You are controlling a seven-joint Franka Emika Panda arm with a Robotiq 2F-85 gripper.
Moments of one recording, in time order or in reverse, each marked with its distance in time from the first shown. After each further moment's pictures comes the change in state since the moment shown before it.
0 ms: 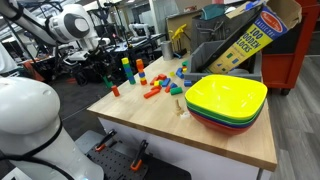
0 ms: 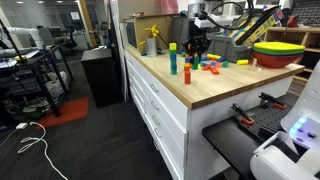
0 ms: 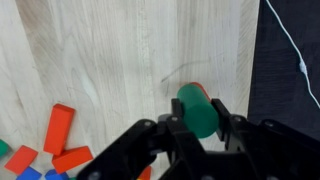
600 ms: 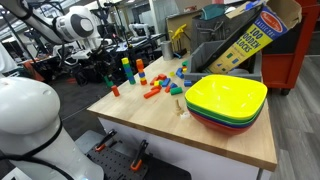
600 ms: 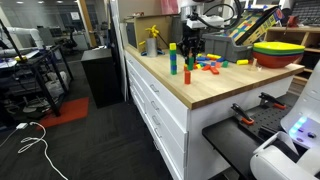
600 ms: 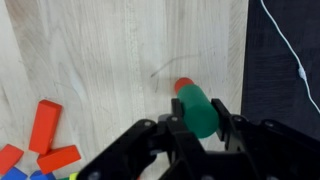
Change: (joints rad) arm 0.000 0.106 0.001 0.100 -0.018 -0.040 0.020
